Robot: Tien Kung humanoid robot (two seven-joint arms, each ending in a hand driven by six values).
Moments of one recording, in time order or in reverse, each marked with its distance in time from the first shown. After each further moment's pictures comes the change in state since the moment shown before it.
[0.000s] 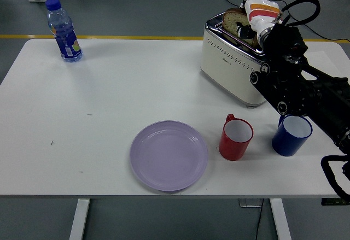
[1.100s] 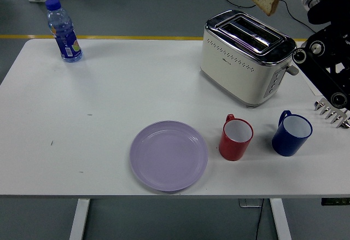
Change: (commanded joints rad) left arm 0.002 0.004 0.000 0.000 -0.007 0.002 -0.005; right arm -0.092 -0.299 0.173 0.568 0.102 -0.085 -0.056
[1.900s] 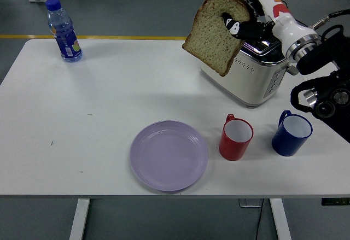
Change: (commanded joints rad) left arm 0.005 -0.009 0.006 0.000 -0.005 -0.001 -0.004; right arm -0.229 -0.132 -0.060 0.536 0.465 0.094 -0.089
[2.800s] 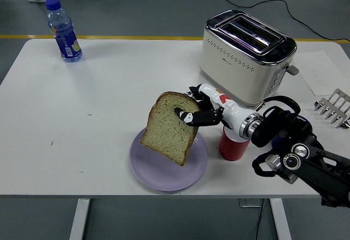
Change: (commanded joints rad) left arm 0.010 -0.005 -0.007 0.000 0.024 -0.006 0.002; right arm -0.169 0.123 -0.193 -0.001 0.293 -0.011 0.014
